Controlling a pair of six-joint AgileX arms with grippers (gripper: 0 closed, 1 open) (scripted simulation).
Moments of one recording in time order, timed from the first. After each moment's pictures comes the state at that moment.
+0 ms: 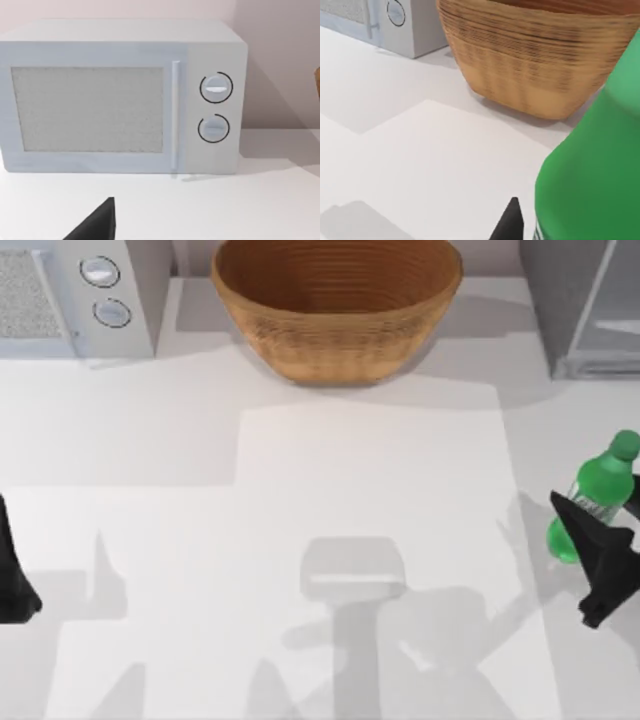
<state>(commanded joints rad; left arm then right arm) 0.00 0.00 0.00 0.00 0.00 0.00 0.18 1.19 0.11 0.91 -0.44 -0.09</state>
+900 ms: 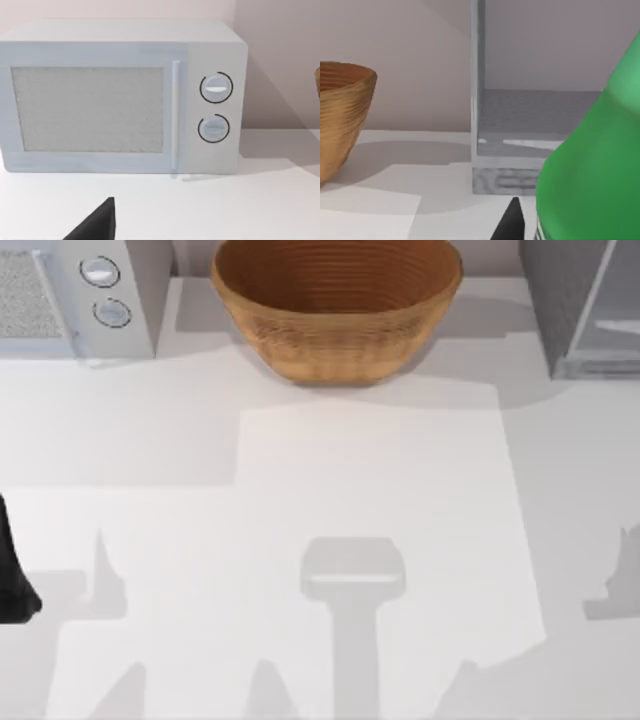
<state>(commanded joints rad) 0.00 0.00 0.00 0.00 0.00 0.00 0.01 0.04 0.01 0.04 -0.02 0.00</state>
